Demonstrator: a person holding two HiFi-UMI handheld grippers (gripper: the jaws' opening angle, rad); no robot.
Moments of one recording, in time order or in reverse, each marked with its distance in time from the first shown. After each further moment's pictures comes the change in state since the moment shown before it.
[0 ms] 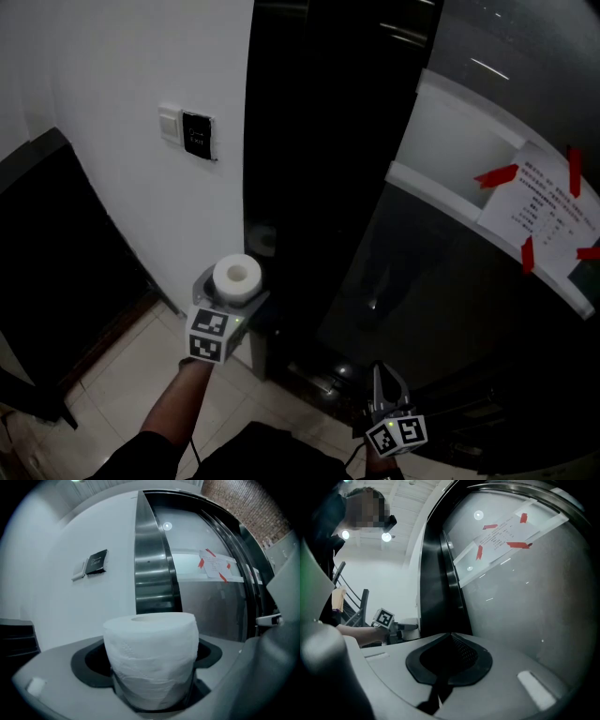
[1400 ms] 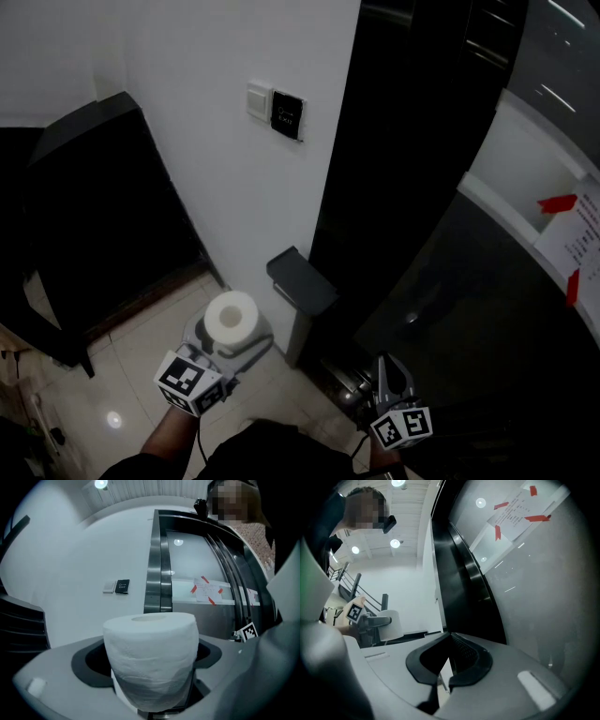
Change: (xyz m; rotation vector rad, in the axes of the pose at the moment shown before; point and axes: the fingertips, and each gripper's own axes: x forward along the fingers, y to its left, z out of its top) left arm -0.190 -0.010 0.004 -0.183 -0.118 0.034; right arm 0.039 0.067 -0.025 0.039 0.064 0.255
